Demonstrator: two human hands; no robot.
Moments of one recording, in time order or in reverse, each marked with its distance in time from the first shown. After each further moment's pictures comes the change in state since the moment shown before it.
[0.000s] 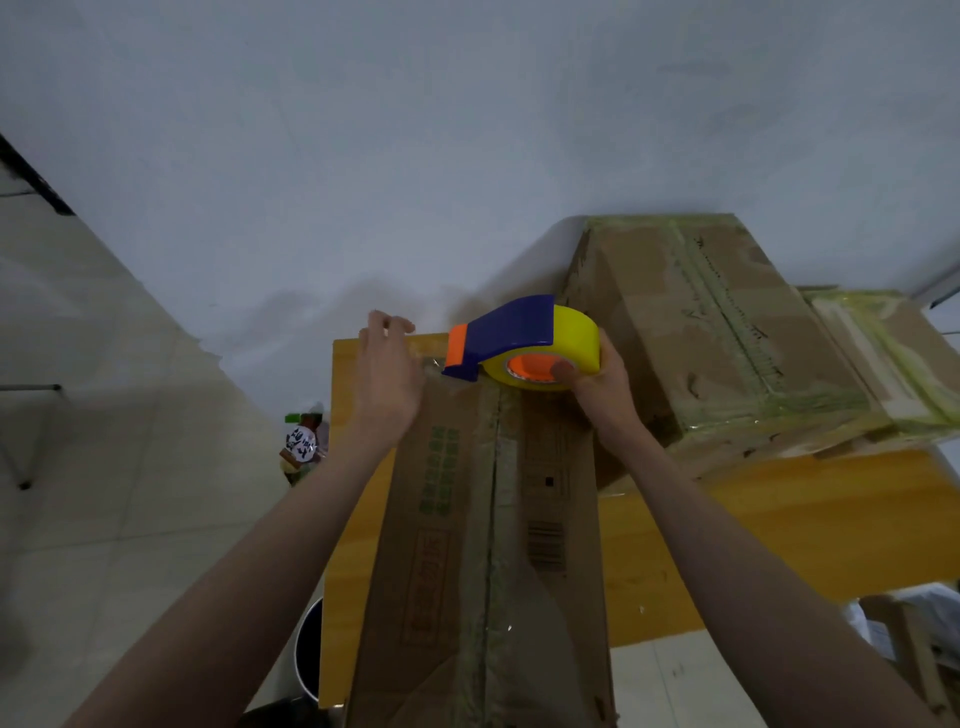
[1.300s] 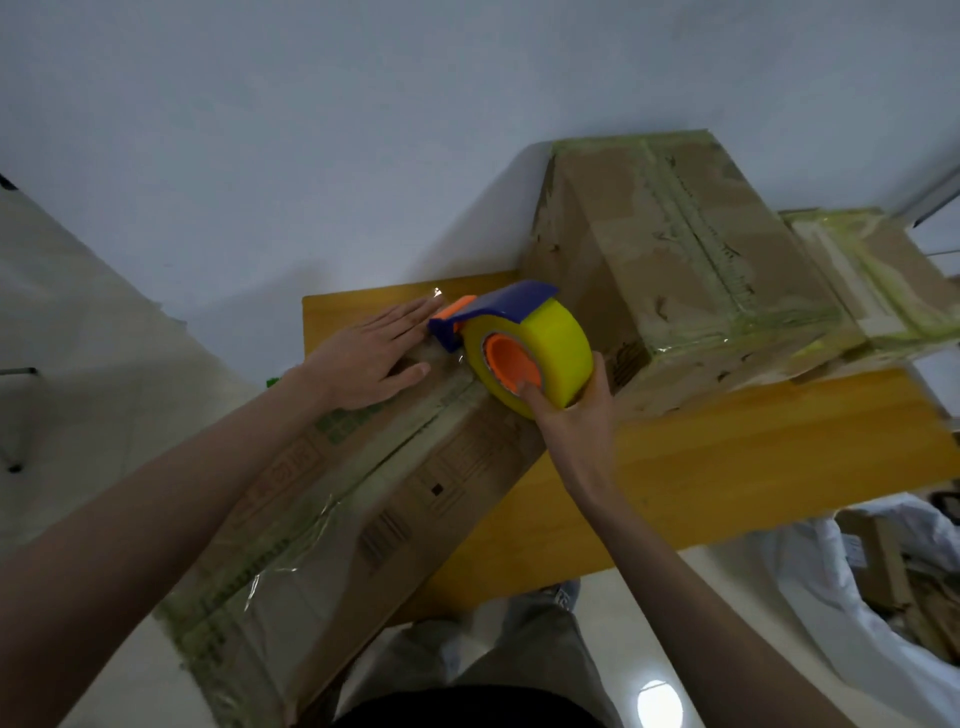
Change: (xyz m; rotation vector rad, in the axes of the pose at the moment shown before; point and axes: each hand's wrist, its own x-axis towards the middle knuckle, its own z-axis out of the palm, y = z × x) left_hand -0.010 -0.037 0.009 0.293 -0.496 0.844; right_hand -0.122 0.004 0.011 -0.022 0.225 0.040
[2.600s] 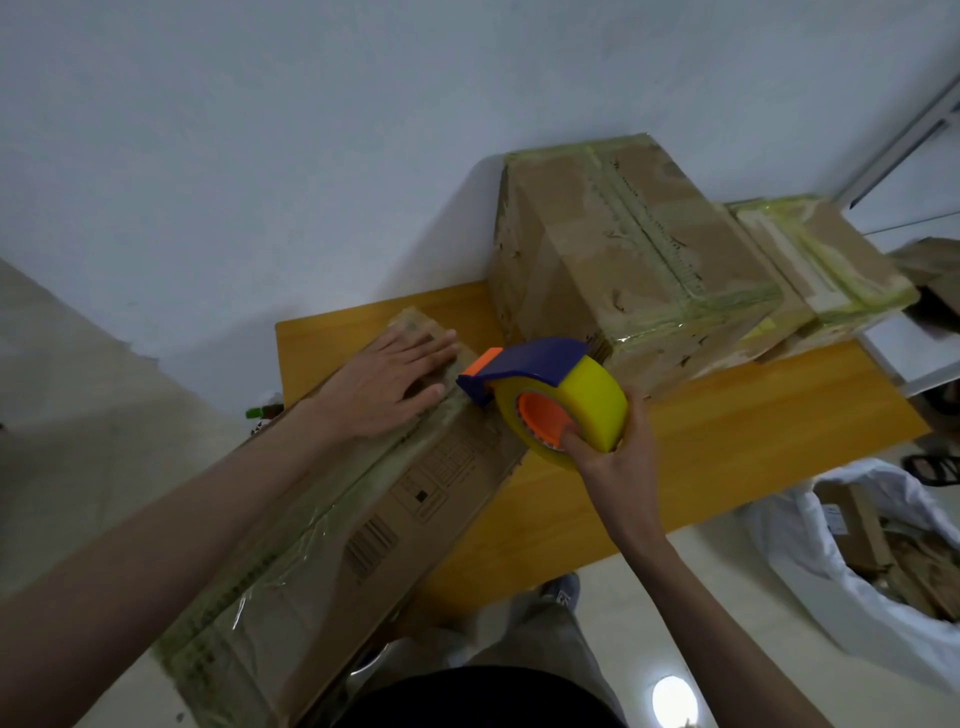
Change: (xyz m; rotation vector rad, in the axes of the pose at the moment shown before) left_hand 0.018 0.048 0.000 0.006 0.001 0.051; right_hand -0.042 0.011 -0.060 -0.008 0.103 0.033
